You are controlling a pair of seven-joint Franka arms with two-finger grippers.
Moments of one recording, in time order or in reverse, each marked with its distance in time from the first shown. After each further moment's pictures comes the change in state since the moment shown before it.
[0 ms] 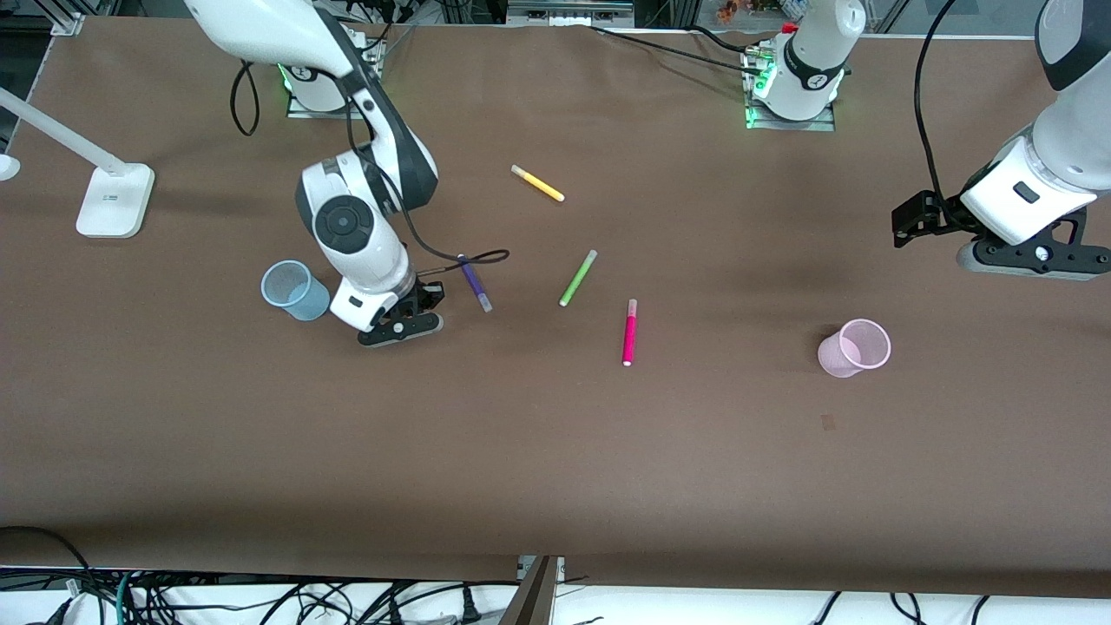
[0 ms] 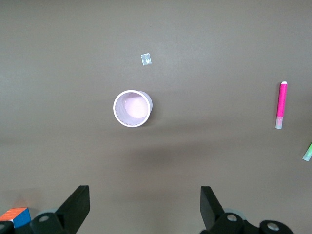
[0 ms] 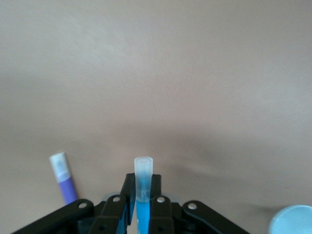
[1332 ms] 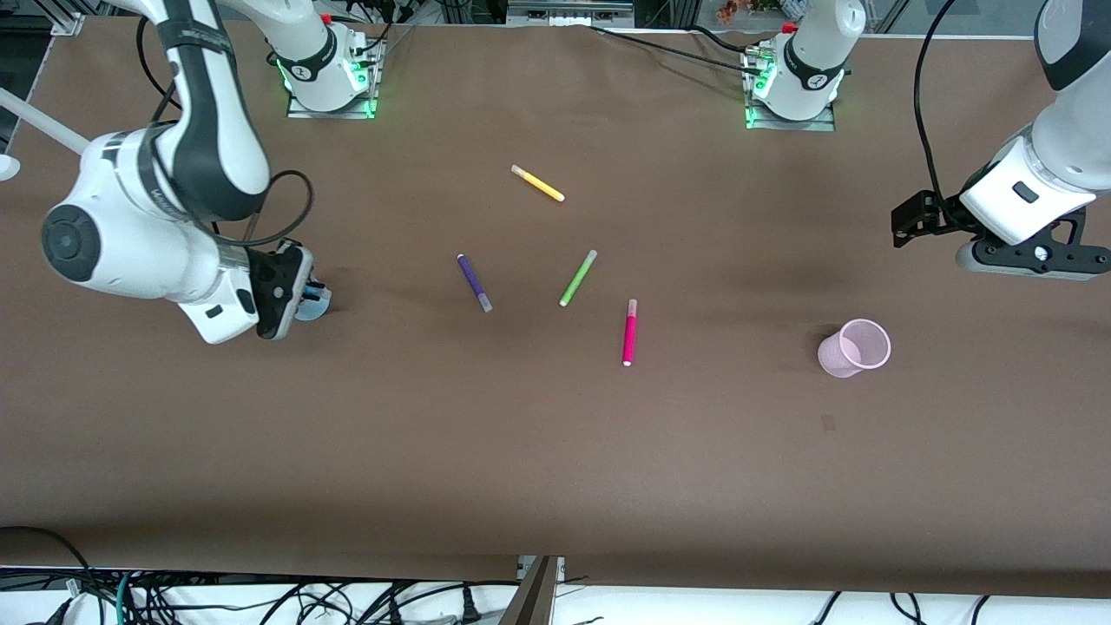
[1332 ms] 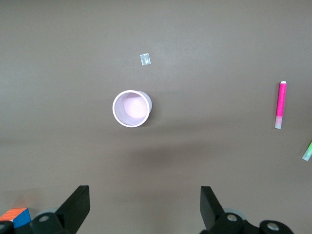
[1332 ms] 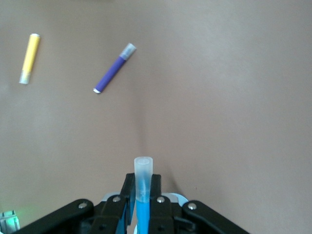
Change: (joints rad) left arm -0.002 0.000 -0.005 0.000 0.000 0.000 0.000; right arm -0.017 -0.090 -0.354 0.116 0.407 -0.460 -1.465
